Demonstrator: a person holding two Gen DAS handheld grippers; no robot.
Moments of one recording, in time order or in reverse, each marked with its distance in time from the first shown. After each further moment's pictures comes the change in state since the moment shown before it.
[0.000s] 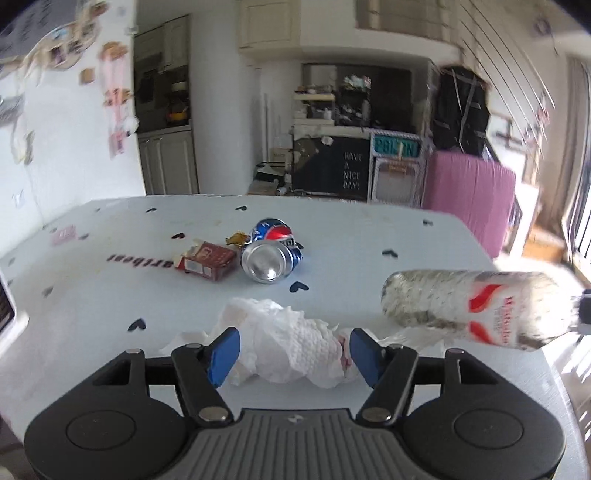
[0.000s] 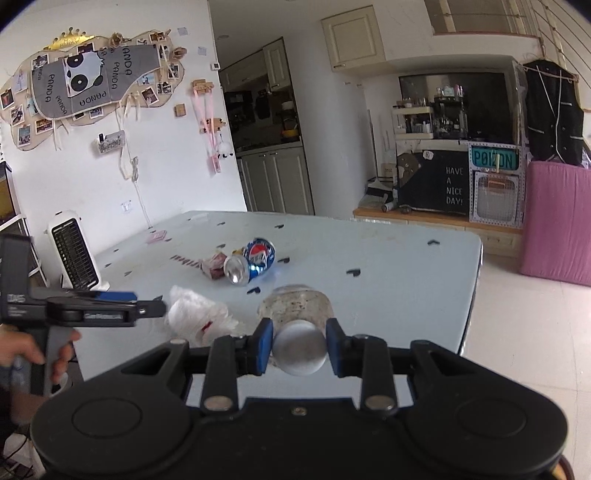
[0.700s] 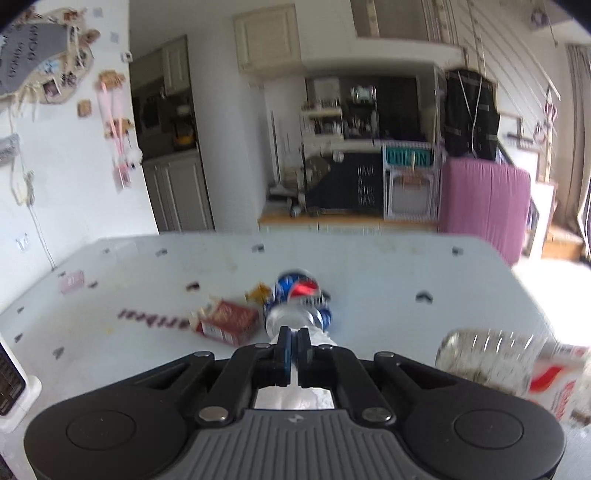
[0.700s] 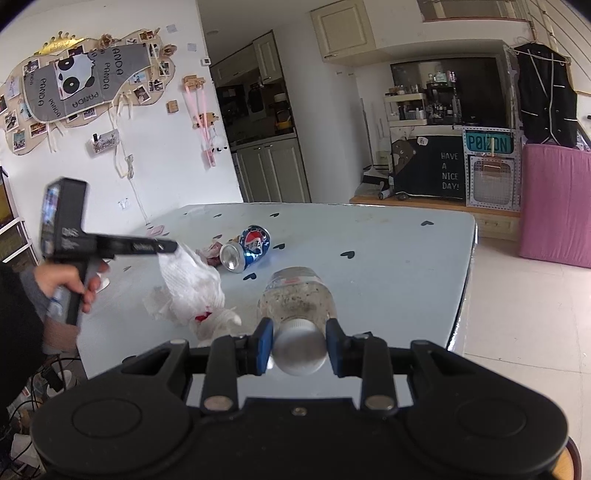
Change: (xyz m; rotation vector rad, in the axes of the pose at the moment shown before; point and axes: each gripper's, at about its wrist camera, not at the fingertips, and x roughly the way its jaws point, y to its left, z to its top) left arm 0.021 0.014 0.057 0.032 -0.076 0.059; right arm -0.003 -0.004 -0.011 0.042 0.020 -0.006
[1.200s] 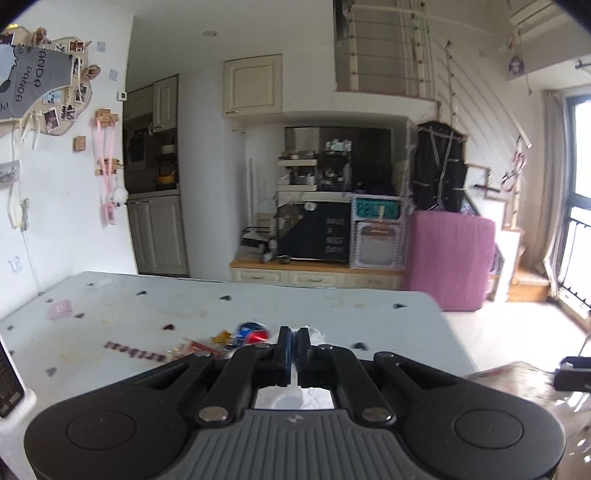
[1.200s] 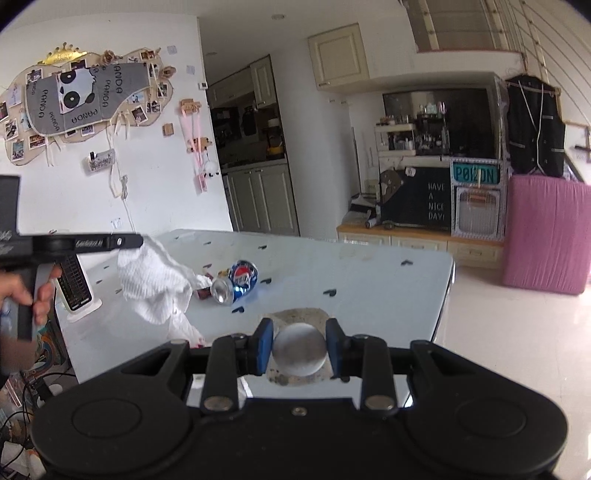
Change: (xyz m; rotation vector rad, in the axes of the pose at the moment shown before) left arm -0.092 -0.031 0.015 -0.045 -0.135 -0.117; right arm -0.037 0.002 0.030 -0.042 -0.087 -0.046
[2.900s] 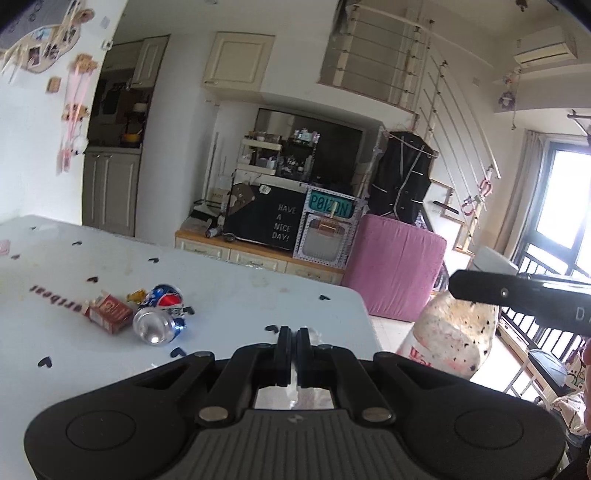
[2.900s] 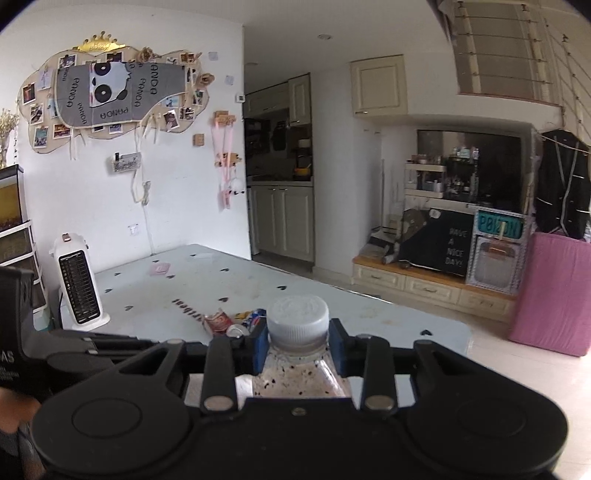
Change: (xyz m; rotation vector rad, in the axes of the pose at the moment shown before) left arm 0.016 -0.037 -0.016 -0.161 0.046 -0.180; right arm 0.015 0.034 0.078 -0.137 -0.050 0.031
